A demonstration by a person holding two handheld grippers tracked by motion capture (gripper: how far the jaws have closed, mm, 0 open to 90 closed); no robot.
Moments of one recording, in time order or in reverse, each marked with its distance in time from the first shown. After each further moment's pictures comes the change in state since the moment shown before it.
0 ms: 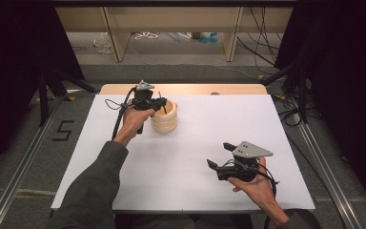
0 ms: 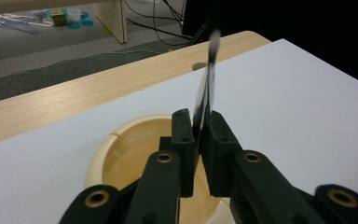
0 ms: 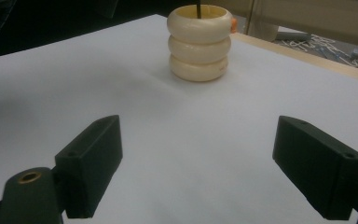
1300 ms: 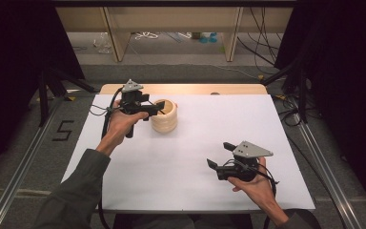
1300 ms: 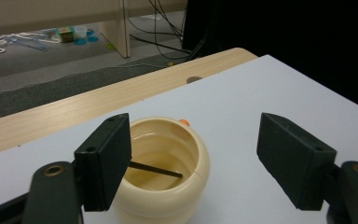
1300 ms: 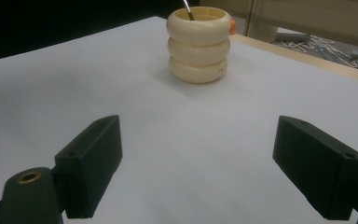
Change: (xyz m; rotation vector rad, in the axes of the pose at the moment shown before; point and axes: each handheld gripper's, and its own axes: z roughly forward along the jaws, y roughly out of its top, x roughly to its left) left arm -0.020 0.006 -0.062 -0.075 0.011 0.002; right arm 0.000 0.000 0.000 -0.003 -0.005 0.004
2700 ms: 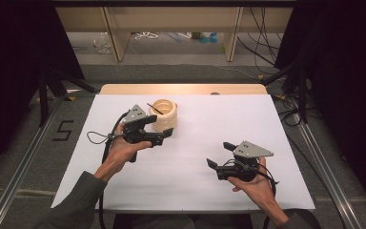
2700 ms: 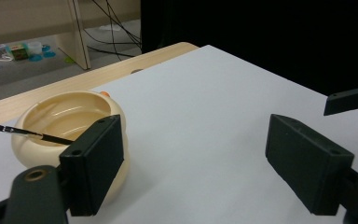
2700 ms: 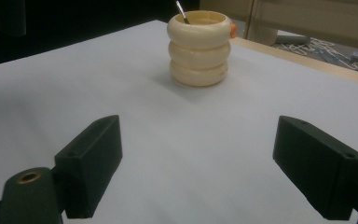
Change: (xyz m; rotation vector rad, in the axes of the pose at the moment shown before) left arm -0.050 -0.050 -0.029 -0.042 -0.151 0.088; right arm 0.002 0.001 -0.001 -0.002 0.006 0.021
